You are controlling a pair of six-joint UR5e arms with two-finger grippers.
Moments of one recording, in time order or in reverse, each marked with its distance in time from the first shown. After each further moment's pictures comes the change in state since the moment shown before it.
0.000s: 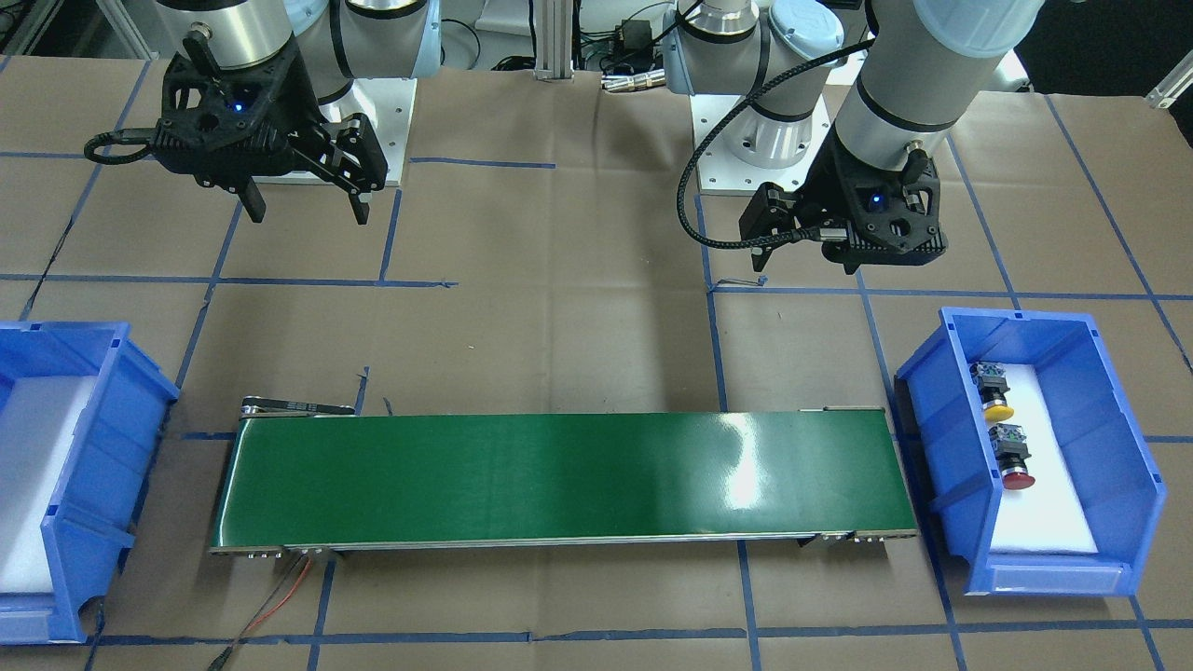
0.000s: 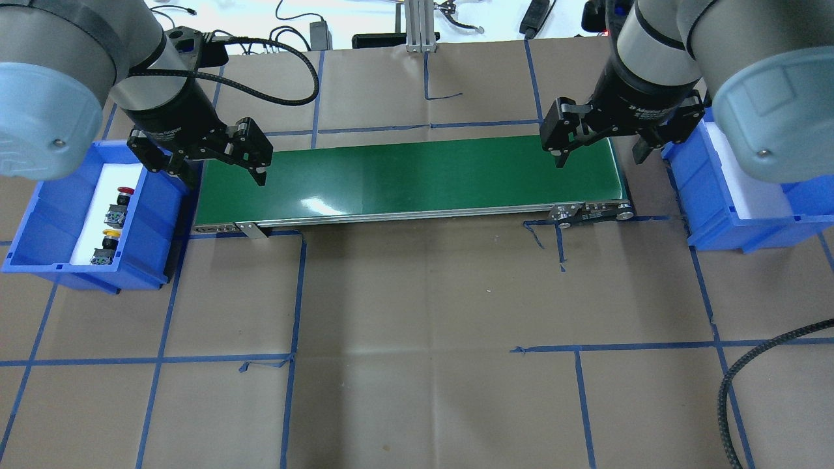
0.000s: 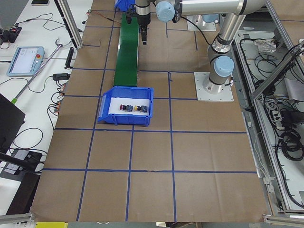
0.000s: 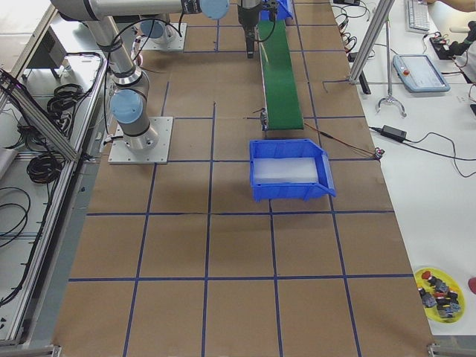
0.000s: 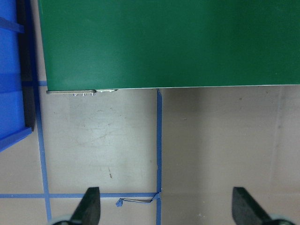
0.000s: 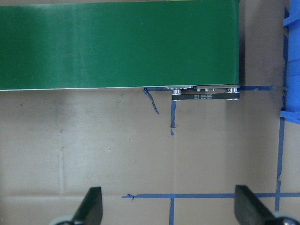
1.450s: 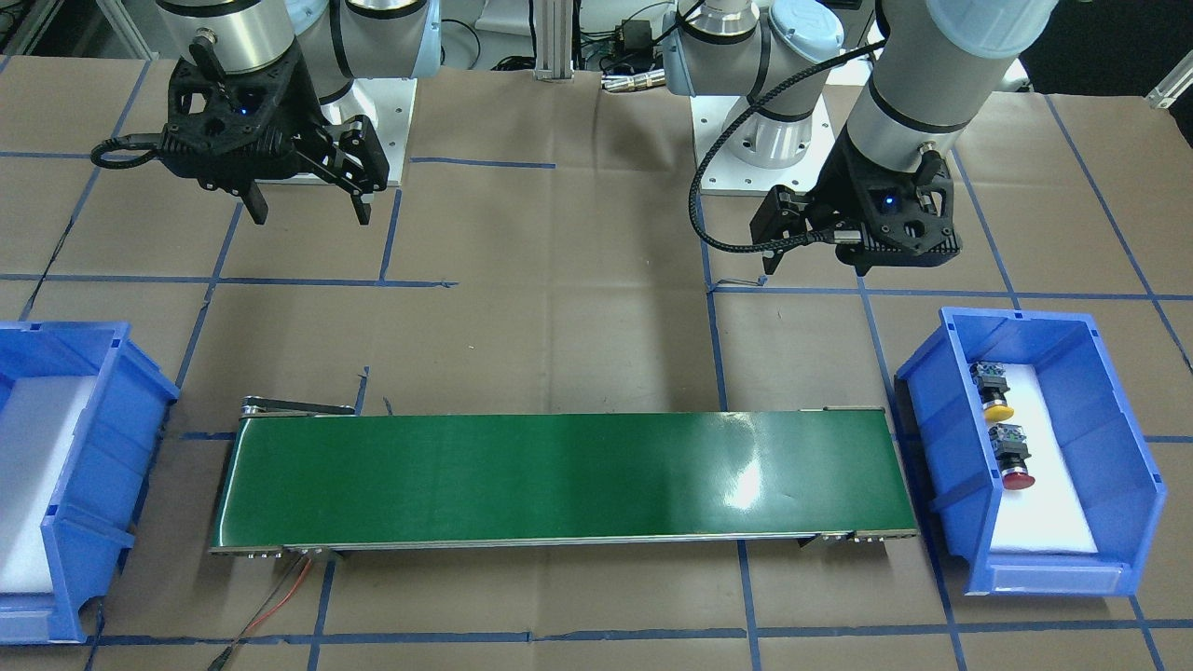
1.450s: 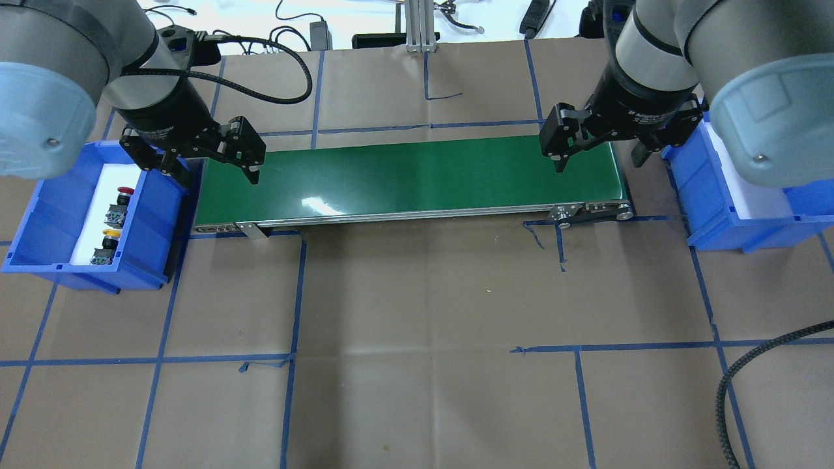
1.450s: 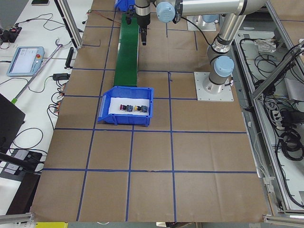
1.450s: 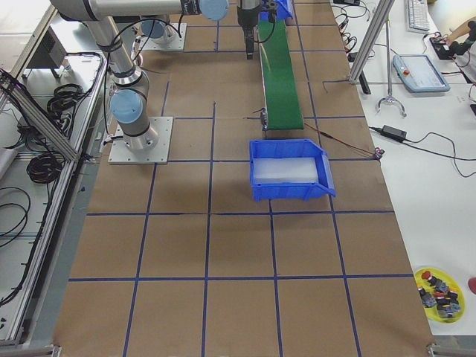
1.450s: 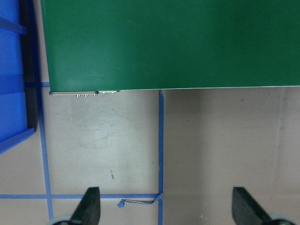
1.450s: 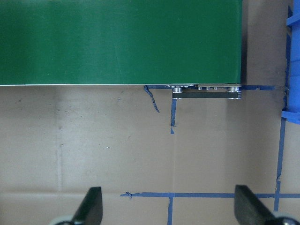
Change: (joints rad) left arm 0.043 0.000 -0.001 0.006 0.009 0.046; right arm 0.000 0.002 0.007 0.000 0.000 -0.017
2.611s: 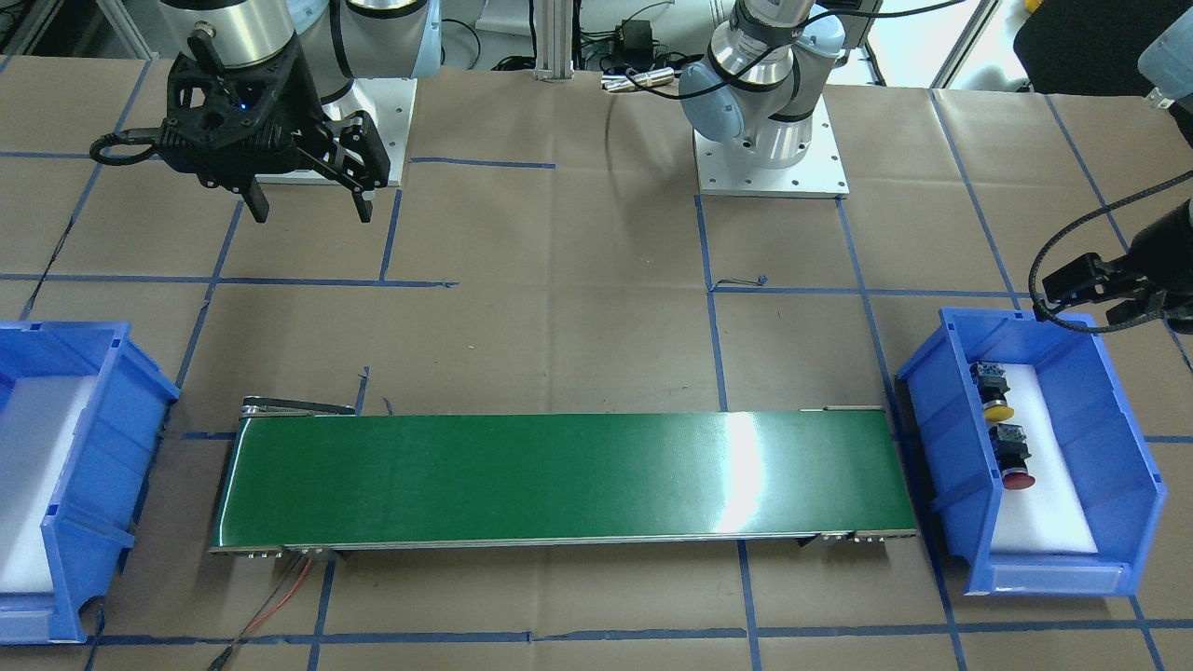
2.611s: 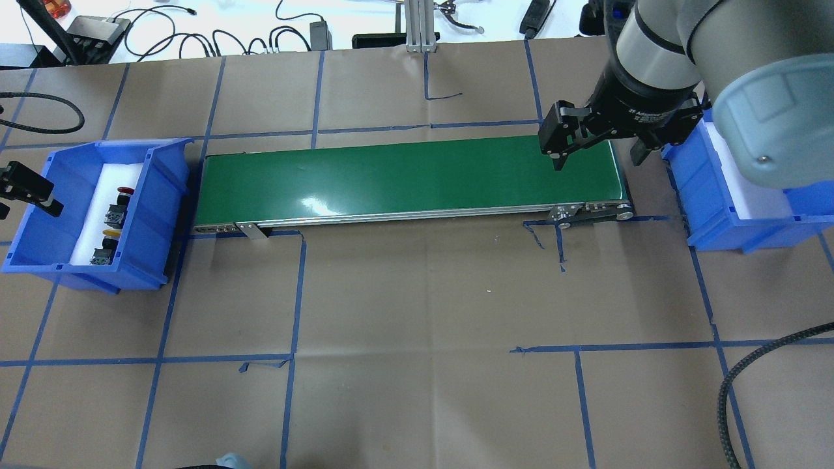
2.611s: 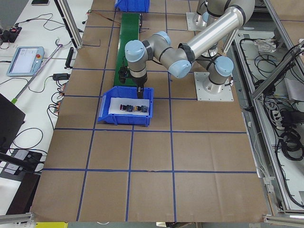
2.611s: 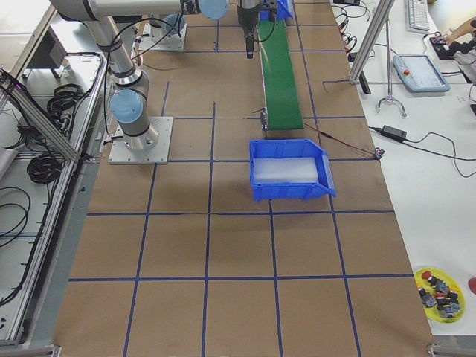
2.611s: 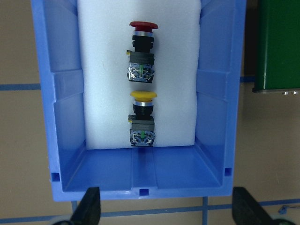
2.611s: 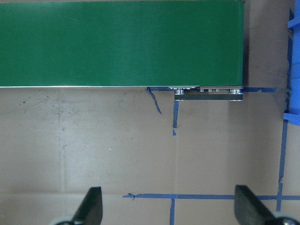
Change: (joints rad) left arm 0.588 -0.169 -0.019 0.133 -0.007 0.619; right arm 0.000 -0.003 -0.002 -0.004 0.009 -0.001
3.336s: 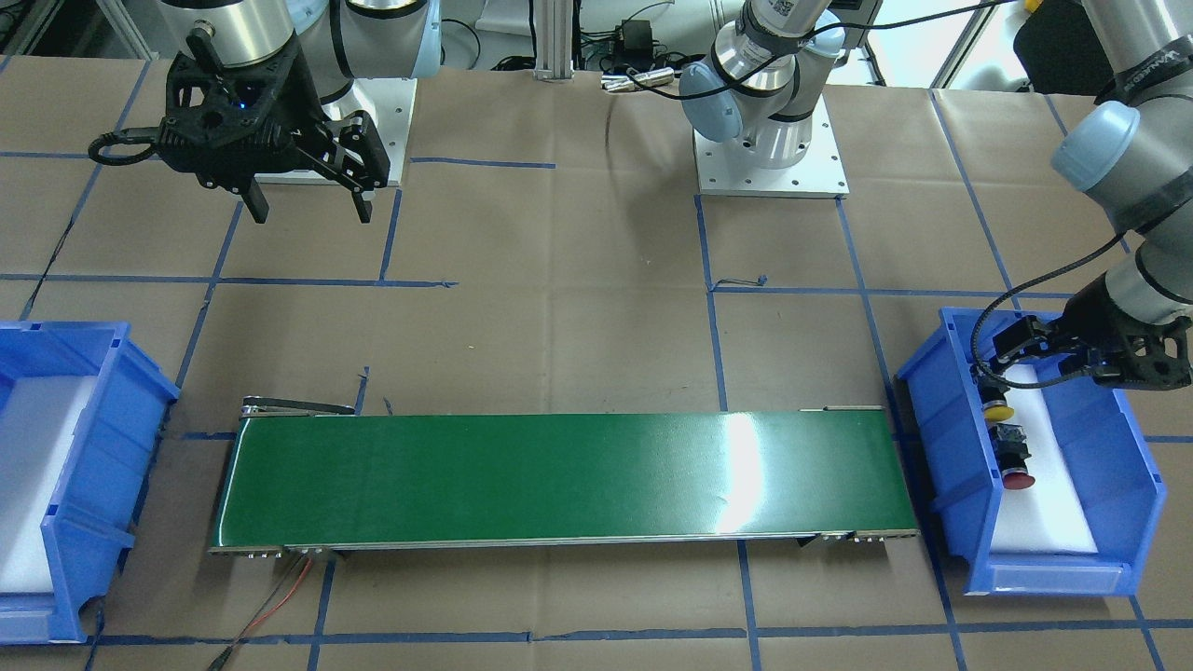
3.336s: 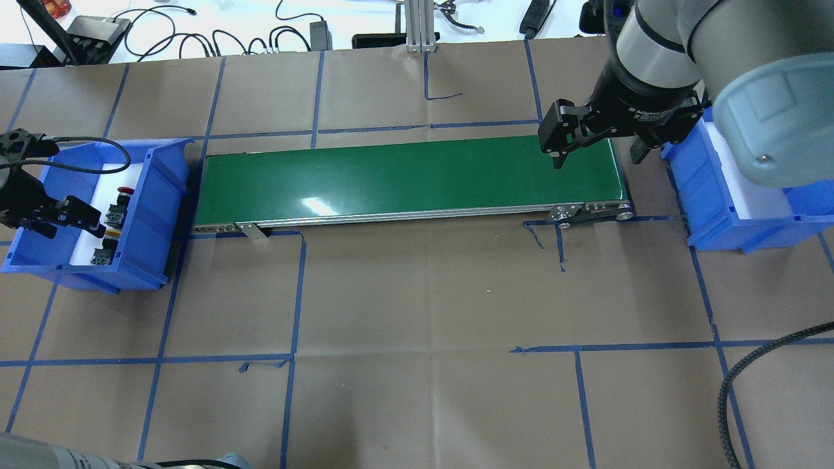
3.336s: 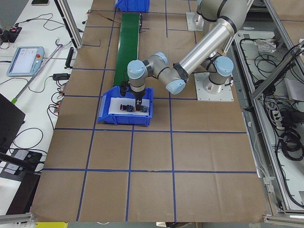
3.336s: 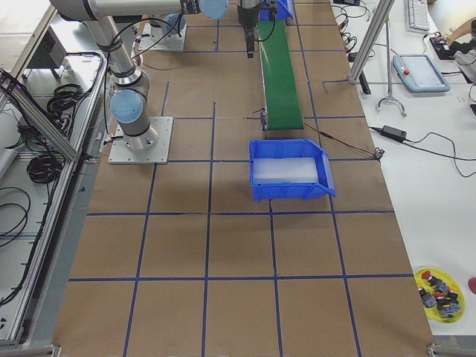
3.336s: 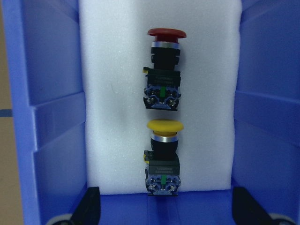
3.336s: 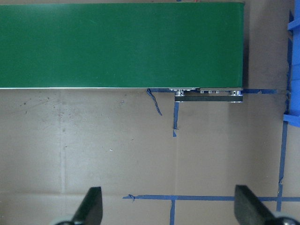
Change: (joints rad) left arm -0.001 -0.088 -0.195 0.339 -0.001 0.003; right arm 0.000 0.001 -0.002 -0.004 0.001 -0.001
